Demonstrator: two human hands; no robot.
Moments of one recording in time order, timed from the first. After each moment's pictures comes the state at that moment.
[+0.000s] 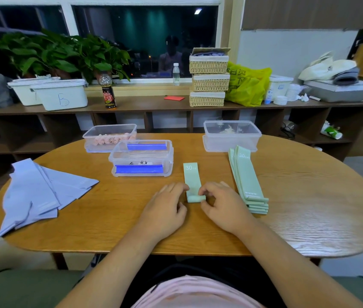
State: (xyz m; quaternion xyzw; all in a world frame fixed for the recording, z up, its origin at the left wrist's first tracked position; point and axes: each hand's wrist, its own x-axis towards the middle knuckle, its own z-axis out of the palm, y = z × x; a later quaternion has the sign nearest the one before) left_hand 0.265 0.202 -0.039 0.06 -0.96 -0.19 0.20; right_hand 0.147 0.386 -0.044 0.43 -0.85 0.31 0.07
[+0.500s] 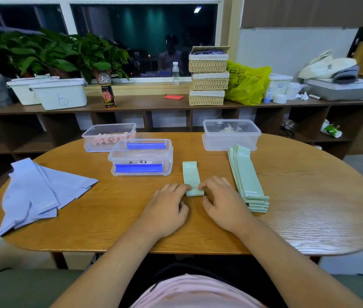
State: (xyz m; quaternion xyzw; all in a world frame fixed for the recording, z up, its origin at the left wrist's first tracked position) left_hand 0.260 0.202 -0.039 0.05 -0.97 -0.15 0.16; right_hand 0.147 0.384 -0.041 0.42 -0.86 0.28 0.09
